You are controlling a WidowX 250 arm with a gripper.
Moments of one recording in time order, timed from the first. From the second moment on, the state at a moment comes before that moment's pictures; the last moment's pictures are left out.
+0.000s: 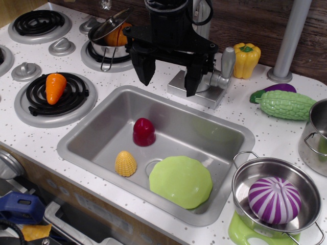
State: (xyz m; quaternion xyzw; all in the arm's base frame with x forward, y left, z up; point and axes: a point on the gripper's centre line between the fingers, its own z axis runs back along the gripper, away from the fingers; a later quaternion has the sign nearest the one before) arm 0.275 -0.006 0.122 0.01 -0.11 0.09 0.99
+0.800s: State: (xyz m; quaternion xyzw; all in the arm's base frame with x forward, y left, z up) arm 0.322 0.015 0.103 0.03 -0.20 0.07 0.98
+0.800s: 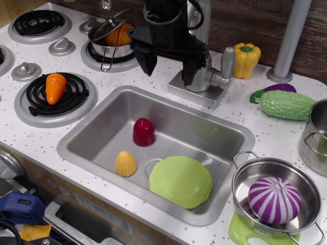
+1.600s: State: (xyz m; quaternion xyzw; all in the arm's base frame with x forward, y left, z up) arm 0.342 0.032 0.118 0.07 -0.22 0.06 0.97
